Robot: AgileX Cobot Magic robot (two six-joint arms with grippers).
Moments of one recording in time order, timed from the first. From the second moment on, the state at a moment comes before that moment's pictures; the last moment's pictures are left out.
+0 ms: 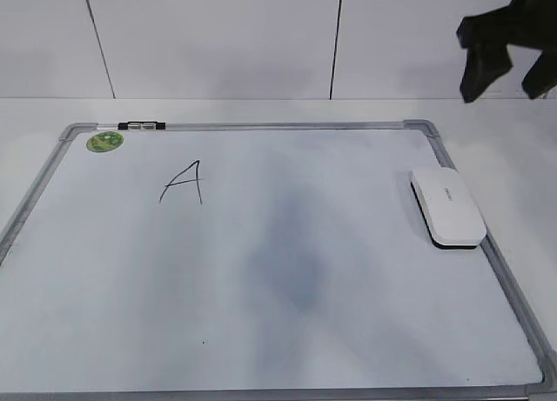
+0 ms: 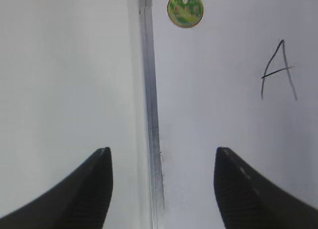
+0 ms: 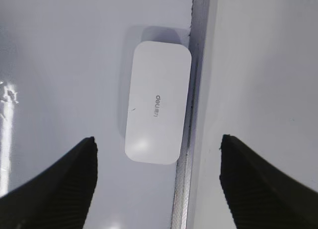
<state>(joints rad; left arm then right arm) 0.14 1.62 -1.59 -0.23 1.23 0.19 0.17 1.73 -1.65 -0.01 1.23 0.07</state>
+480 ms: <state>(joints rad) 0.13 1.07 -1.29 -0.23 1.25 0.17 0.21 1.36 -1.56 -0.02 1.25 0.07</state>
